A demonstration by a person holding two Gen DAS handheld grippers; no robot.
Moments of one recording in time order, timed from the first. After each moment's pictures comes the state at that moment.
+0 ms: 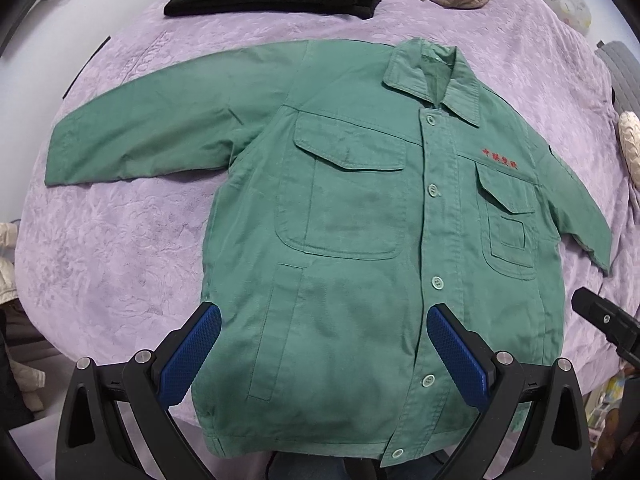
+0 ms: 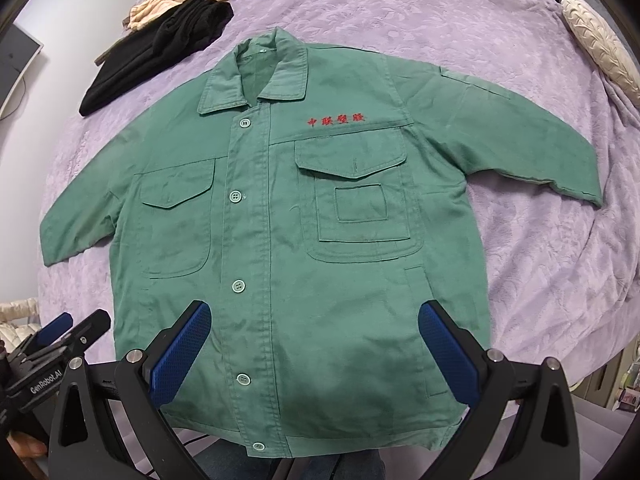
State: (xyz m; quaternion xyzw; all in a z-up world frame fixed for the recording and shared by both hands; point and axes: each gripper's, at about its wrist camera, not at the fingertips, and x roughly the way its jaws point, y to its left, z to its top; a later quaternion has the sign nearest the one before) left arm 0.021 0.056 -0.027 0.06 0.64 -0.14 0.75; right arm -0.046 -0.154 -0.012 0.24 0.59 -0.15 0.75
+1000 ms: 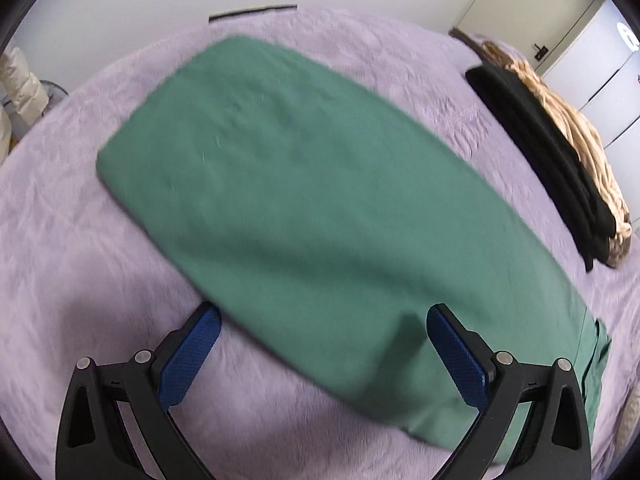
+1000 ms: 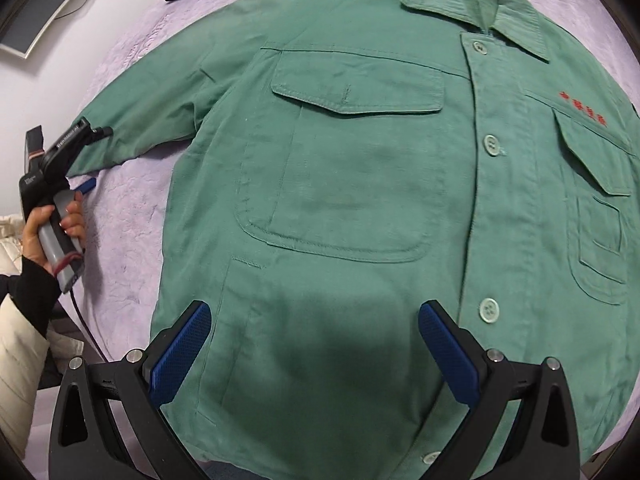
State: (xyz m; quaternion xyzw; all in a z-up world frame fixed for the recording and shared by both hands) left arm 0.238 0.341 -0.159 -0.19 0.52 0.05 0.83; right arm 0.059 0.012 -0.114 0.20 0.64 0.01 0.74
